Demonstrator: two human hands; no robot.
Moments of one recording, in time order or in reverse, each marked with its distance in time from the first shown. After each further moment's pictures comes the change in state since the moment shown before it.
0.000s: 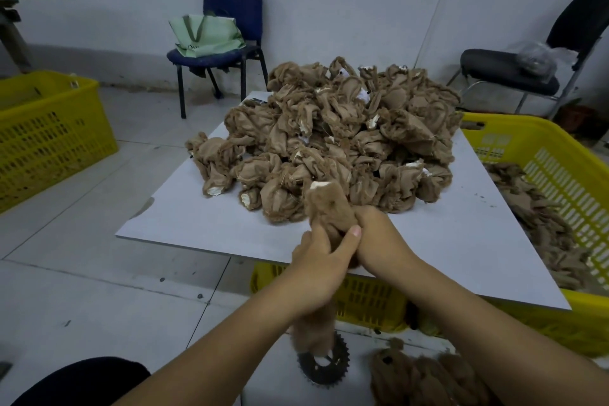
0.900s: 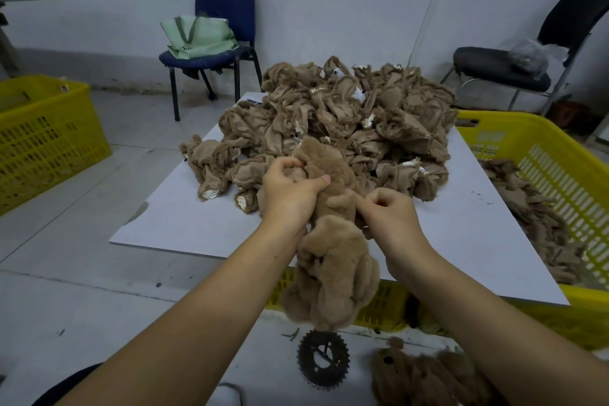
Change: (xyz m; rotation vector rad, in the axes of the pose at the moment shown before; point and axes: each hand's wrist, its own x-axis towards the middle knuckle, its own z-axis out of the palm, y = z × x) left_hand 0.046 0.050 -0.036 -0.482 0.457 0.036; right_hand -0.006 -0.015 -0.016 0.570 0.277 0.177
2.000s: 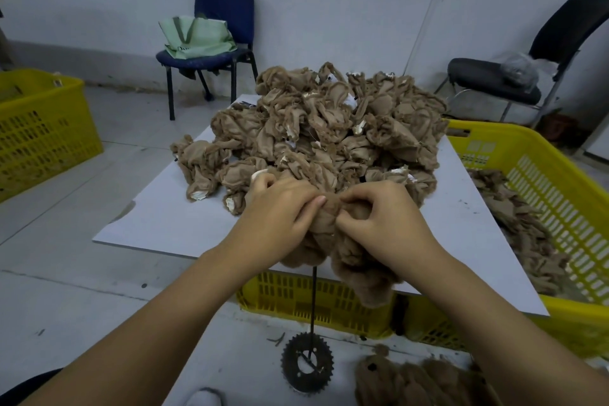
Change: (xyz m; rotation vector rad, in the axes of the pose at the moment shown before) left_hand -0.020 0.001 -0.032 1.006 -0.379 0.907; right_hand -0.011 -0.030 -0.027 -0.723 -0.126 -0.511
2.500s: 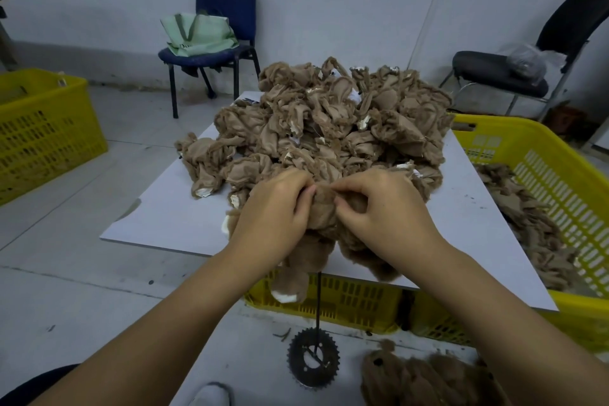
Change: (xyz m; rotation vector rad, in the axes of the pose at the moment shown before) left_hand -0.004 -0.002 0.003 -0.147 0.142 -0.104; right_hand 0.002 -0.013 0.002 -0.163 0.062 -0.172
